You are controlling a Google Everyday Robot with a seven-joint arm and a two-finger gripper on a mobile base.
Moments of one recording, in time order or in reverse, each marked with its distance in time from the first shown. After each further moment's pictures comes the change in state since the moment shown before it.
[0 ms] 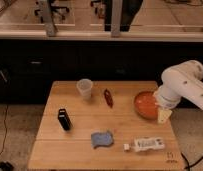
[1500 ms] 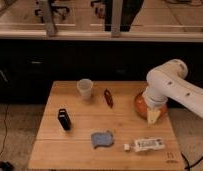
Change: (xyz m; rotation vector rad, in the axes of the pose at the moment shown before) arm -0.058 0.004 -0.005 -0.003 0.008 -0.083
